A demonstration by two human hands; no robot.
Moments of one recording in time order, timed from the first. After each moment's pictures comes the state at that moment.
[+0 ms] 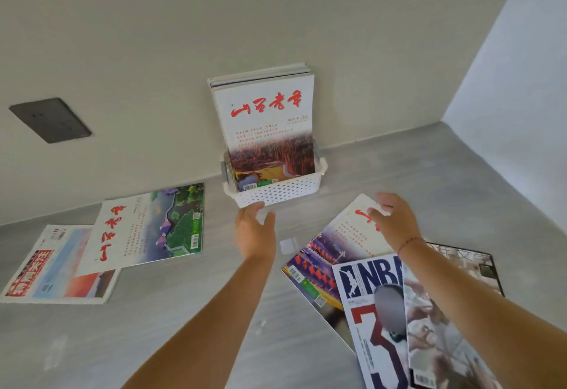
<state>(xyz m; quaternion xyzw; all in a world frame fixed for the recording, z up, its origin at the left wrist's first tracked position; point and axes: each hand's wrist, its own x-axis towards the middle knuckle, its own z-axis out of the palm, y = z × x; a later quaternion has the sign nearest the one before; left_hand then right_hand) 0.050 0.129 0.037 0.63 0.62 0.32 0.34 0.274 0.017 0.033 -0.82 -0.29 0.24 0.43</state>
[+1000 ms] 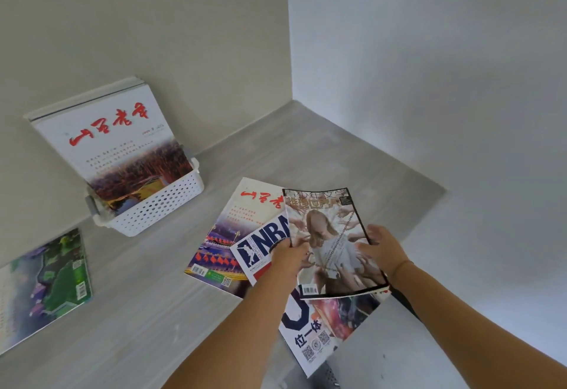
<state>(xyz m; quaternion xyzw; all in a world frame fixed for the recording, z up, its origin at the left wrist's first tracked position) 0.176 -0.076 -0.007 0.56 0.48 0.00 0.68 0.279 -0.240 -0.004 -0.83 -0.05 0.27 0.50</state>
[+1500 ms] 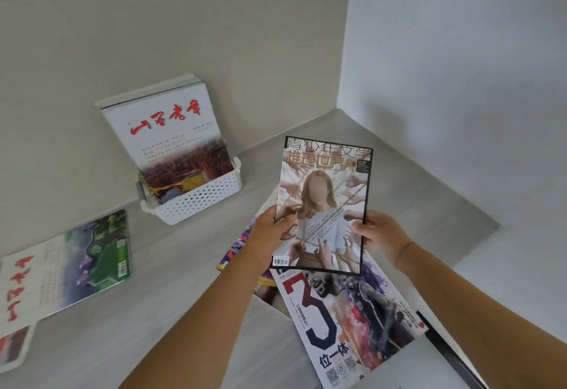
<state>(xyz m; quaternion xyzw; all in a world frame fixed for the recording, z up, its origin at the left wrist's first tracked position) 0.147 0.022 0.048 0.61 0.39 0.12 0.67 0.301 -0.152 0.039 -0.76 -0.17 0.36 0.52</state>
